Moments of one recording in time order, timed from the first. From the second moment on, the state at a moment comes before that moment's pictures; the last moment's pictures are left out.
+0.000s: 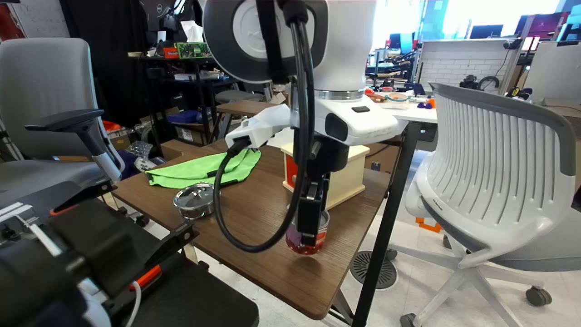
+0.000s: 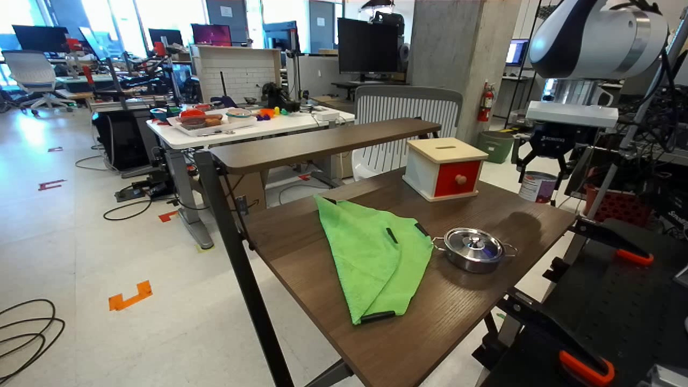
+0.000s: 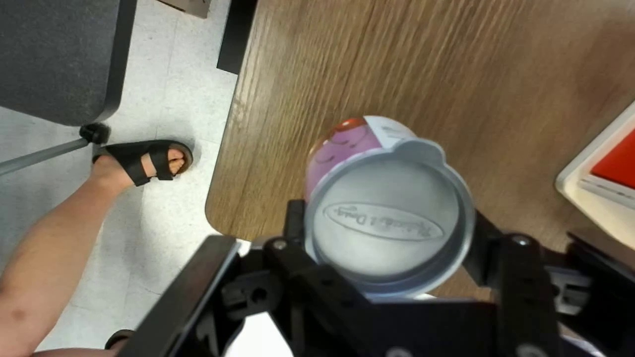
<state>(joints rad) -0.24 0.58 -0.25 -2.11 0.29 2.61 0.50</state>
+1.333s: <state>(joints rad) -0.22 0.66 -0.31 -2.03 0.28 2.61 0.50</state>
